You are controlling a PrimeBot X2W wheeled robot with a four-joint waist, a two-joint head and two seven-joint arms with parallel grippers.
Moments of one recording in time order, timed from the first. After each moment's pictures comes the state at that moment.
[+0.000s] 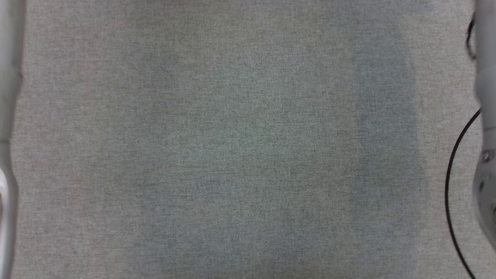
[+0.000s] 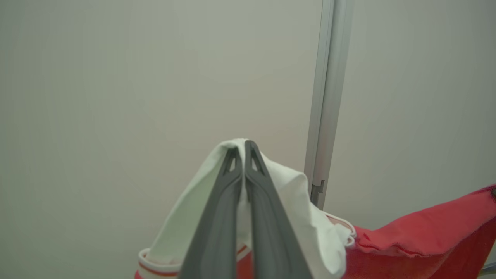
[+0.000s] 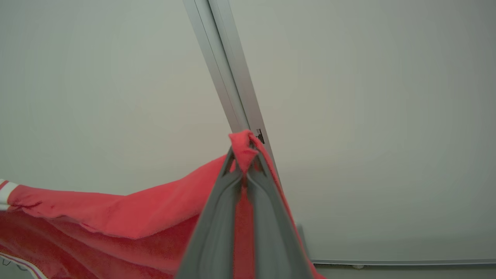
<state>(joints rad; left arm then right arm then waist) -1.54 0.29 -0.48 0.81 -0.63 -0.13 -0.24 -1.49 -0.14 -0.01 0.90 0.41 0.13 -0.10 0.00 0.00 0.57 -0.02</state>
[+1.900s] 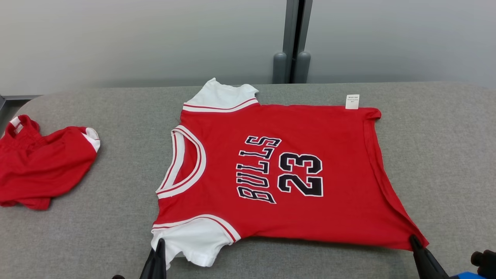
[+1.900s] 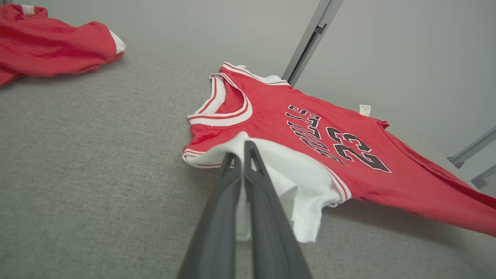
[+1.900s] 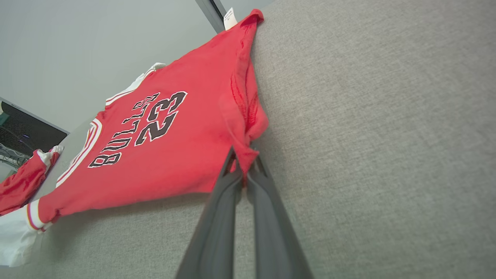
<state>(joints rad) 0.21 0.24 -0.38 0.01 -0.60 0.13 -0.23 0.18 -0.05 -0.15 0.06 0.57 0.13 0.14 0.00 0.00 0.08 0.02</state>
